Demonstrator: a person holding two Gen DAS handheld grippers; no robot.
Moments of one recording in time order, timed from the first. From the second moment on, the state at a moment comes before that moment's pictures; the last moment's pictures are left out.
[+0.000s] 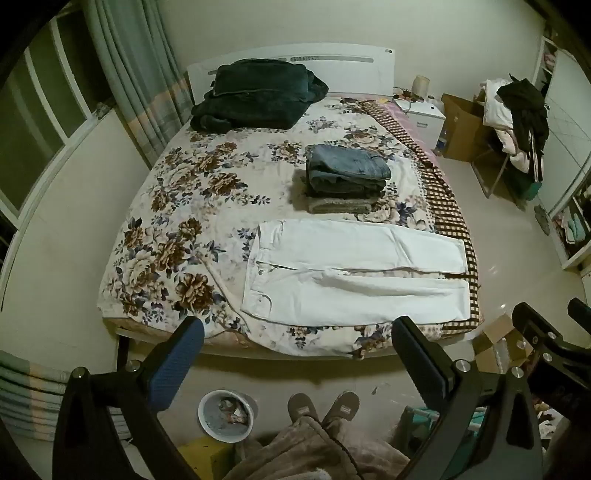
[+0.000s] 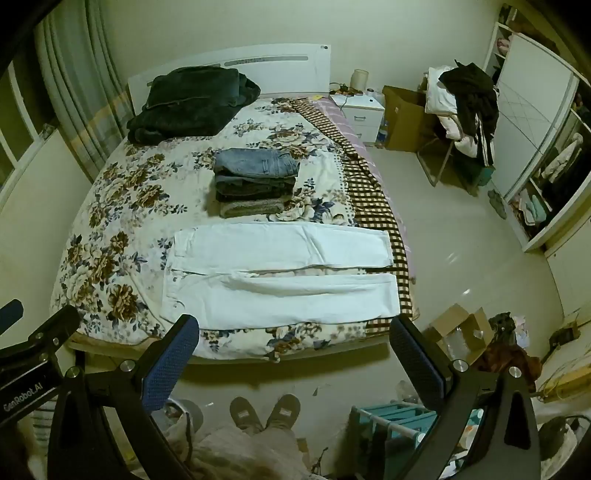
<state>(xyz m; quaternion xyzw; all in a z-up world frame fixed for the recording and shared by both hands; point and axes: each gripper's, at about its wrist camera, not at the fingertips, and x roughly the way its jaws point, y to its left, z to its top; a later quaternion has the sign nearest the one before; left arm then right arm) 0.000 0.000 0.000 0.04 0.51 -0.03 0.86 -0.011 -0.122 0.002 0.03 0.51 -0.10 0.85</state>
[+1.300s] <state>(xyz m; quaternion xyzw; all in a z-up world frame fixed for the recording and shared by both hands) 0.002 -0.005 0.010 0.05 0.50 -0.03 0.87 -0.011 -0.102 0.010 0.03 0.52 -0.10 0.85</state>
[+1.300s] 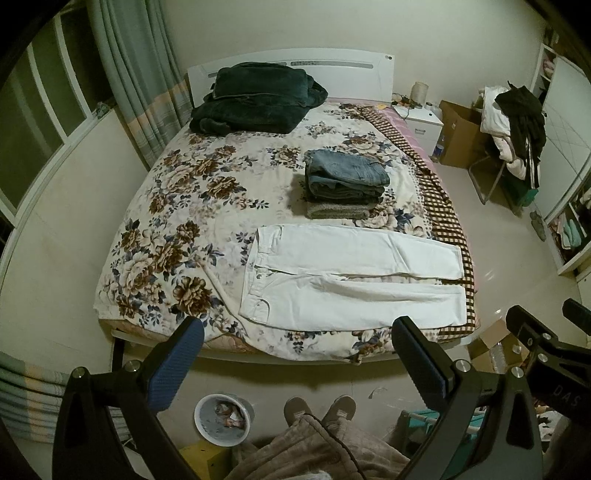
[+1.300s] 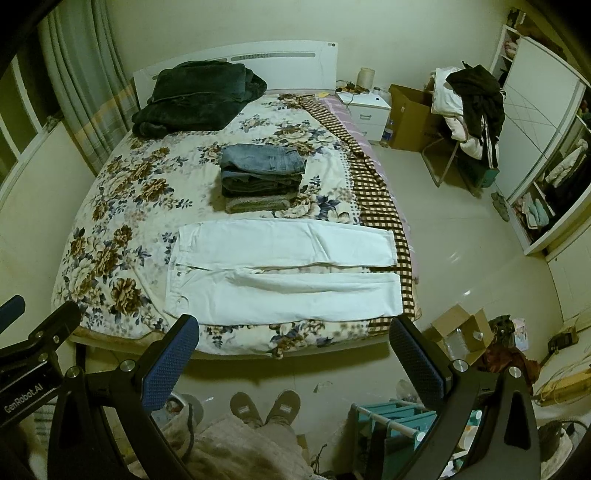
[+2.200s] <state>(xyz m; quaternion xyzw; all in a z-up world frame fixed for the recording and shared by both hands) 0.009 -0.002 0.016 0.04 0.50 -0.03 0.87 -0.002 -0.099 0.009 0.03 0.52 -0.10 0.85</state>
